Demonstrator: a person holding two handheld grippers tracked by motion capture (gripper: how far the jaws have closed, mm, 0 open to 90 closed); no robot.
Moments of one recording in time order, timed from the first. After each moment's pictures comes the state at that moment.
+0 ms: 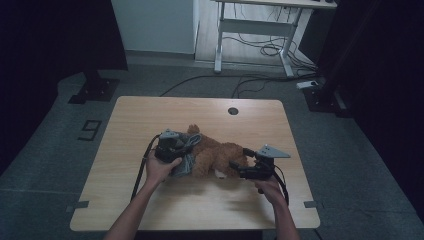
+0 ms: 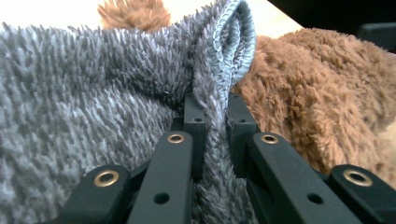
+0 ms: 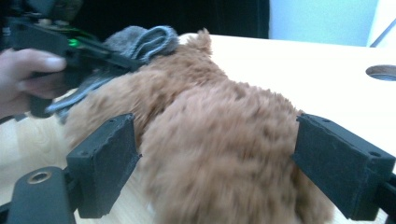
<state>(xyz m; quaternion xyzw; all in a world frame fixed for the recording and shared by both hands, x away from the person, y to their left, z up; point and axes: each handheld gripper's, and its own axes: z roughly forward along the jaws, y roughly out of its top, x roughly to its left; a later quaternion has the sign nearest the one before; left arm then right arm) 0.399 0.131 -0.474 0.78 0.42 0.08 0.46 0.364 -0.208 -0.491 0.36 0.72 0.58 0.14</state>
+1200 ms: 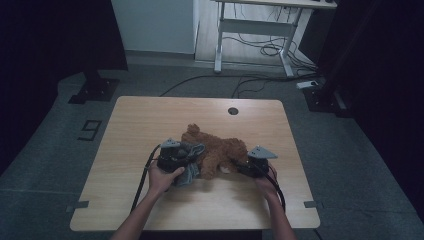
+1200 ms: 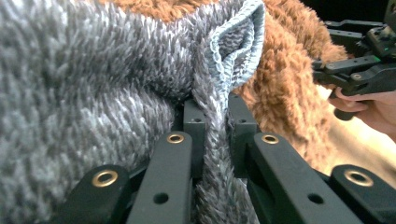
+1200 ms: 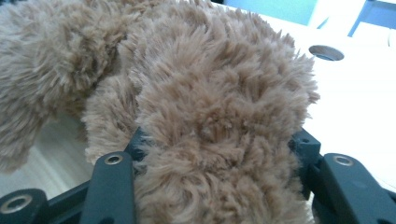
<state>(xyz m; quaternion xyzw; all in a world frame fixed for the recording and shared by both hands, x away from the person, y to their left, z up) 0.381 0.126 -0.486 0.77 0.42 0.03 0.48 0.383 -0.201 -0.524 0.36 0.76 0.48 0.24</state>
